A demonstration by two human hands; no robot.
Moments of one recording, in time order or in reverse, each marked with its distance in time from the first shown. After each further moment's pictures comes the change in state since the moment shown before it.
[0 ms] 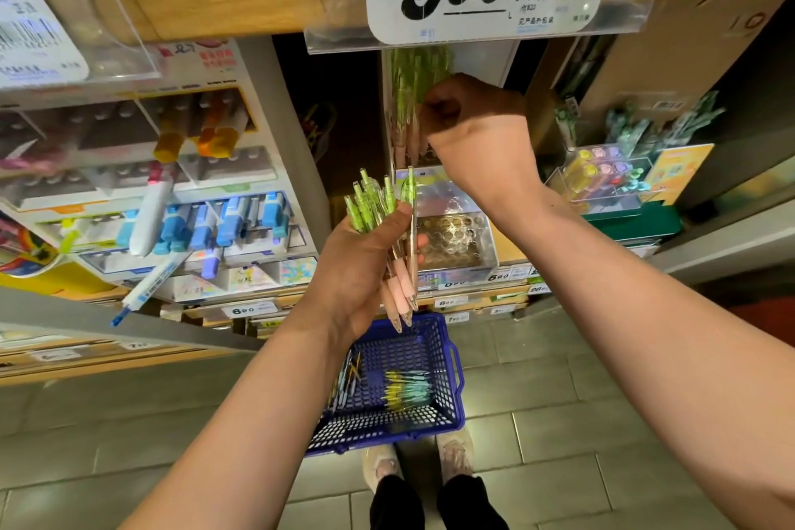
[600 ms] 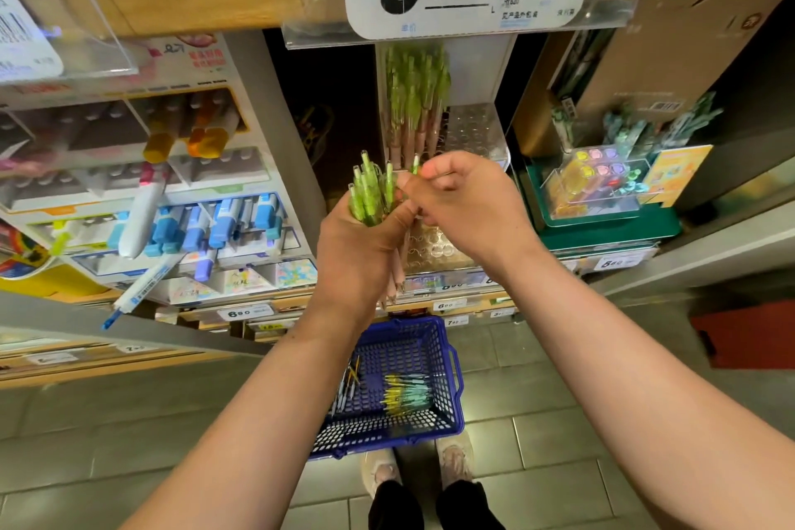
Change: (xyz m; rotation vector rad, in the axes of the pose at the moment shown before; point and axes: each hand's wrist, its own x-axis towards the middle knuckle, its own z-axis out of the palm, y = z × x) left_hand 0.002 0.000 0.013 0.330 0.121 0.309; right_hand -0.058 -0.014 -0.021 0.528 -0.436 0.592
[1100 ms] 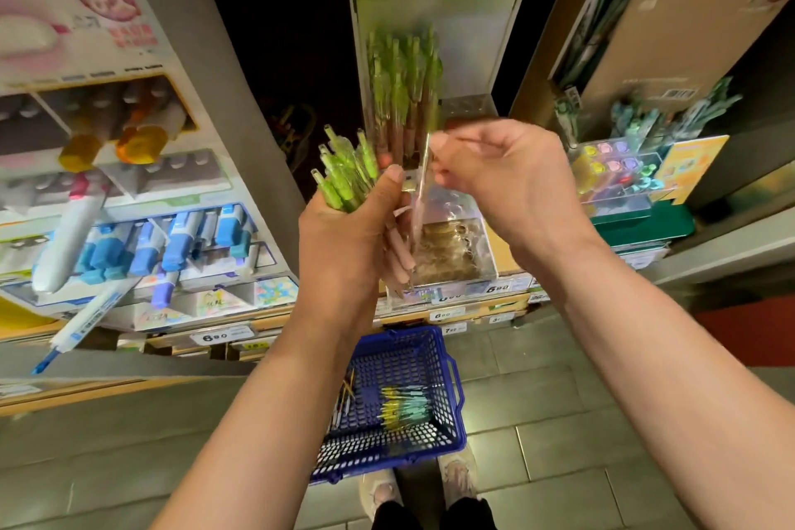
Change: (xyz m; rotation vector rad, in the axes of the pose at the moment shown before) left_hand 0.022 -0.002 0.011 -0.191 -0.016 0.054; right_hand 0.028 0.013 -0.021 0.226 0.156 -0.161
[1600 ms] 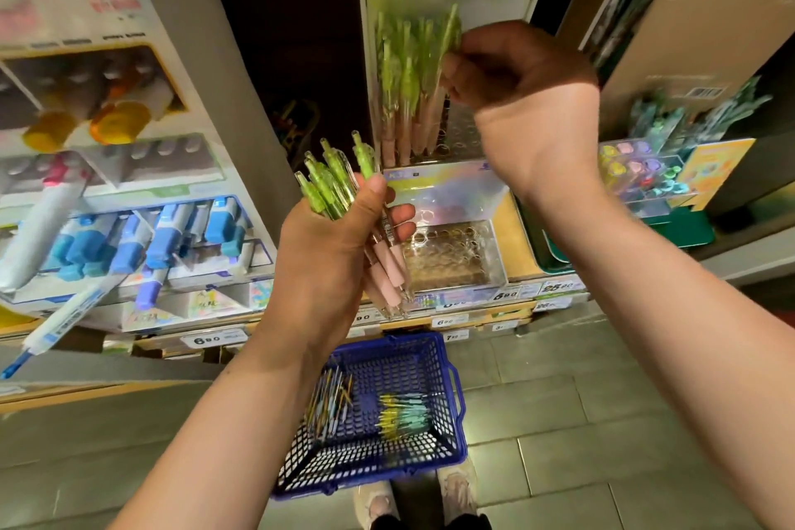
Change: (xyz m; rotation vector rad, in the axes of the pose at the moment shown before) left_hand 0.002 -0.006 -0.026 -0.046 -0.066 -0.075; right_hand 0.049 -0.007 0.007 -0.187 0.153 -0.426
